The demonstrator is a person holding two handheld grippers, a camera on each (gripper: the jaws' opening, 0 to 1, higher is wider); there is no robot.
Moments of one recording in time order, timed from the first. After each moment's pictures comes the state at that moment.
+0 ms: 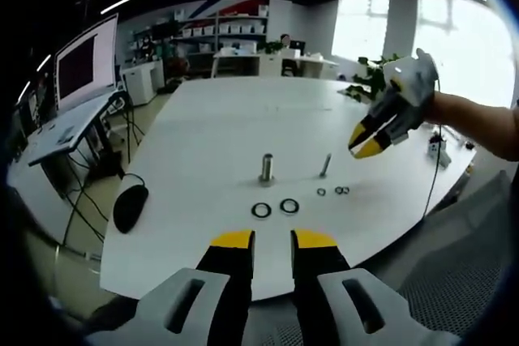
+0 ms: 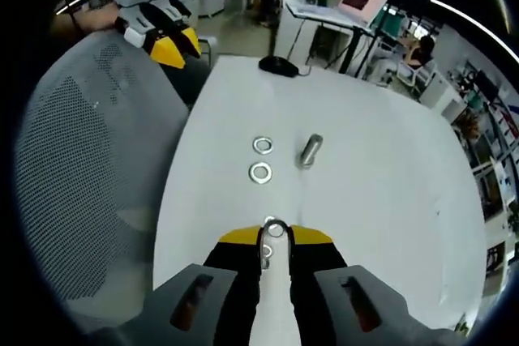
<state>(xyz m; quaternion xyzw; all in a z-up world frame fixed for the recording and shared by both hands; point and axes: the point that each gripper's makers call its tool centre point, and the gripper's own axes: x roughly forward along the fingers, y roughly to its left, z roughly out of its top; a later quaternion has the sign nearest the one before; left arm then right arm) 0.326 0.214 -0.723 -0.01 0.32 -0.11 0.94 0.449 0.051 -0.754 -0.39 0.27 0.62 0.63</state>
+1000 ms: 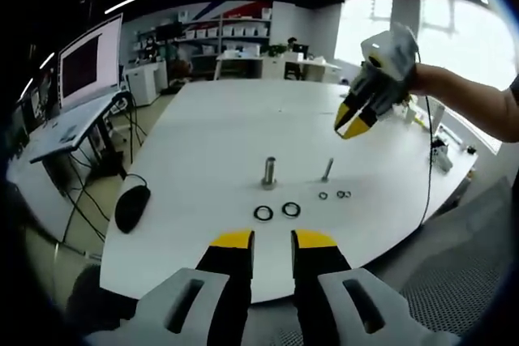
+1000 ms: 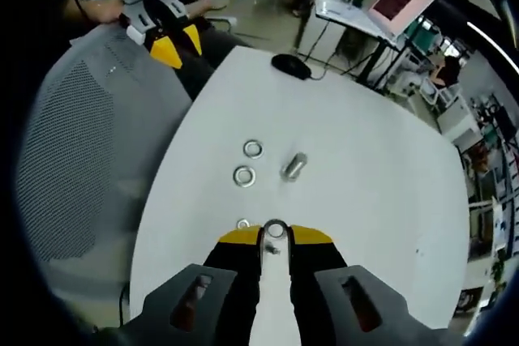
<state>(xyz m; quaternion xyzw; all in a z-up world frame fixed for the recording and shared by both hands) 0.327 0.217 -0.720 -0.02 0.31 -0.10 0.94 0.479 0.077 -0.735 -0.47 0.24 0.65 0.55</state>
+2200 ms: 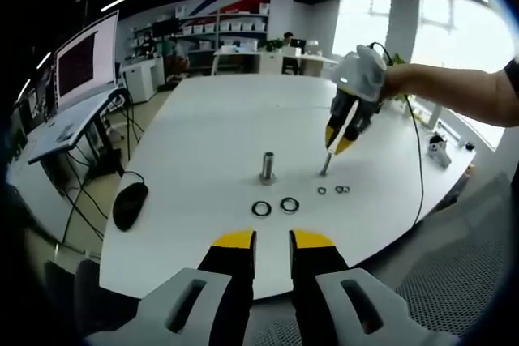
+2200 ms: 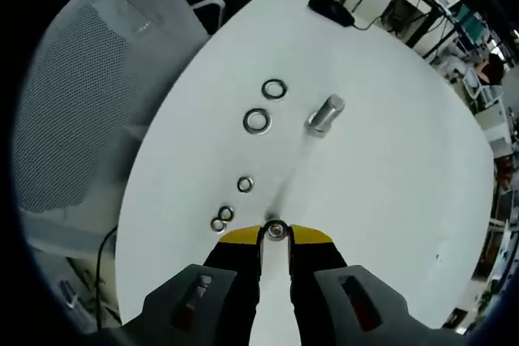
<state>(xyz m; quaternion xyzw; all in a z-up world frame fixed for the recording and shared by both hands) 0.326 0.215 -0.724 -0.02 0.33 -0.11 0.94 0.497 0.056 -0.804 -0.55 0.31 0.65 0.43</state>
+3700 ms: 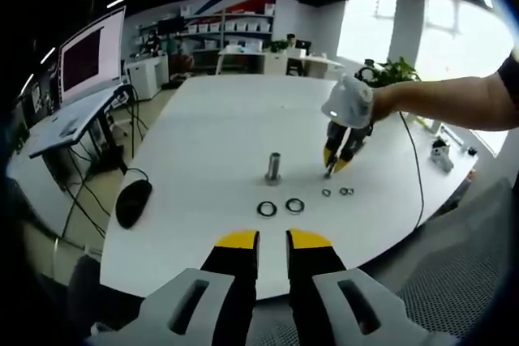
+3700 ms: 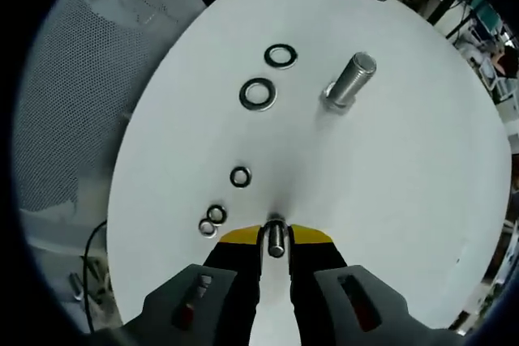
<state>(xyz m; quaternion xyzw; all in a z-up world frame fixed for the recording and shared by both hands) 0.328 0.224 -0.725 -0.02 0.33 -0.10 0.94 0.499 0.054 -0.850 -0.56 0.35 0.64 0.39</state>
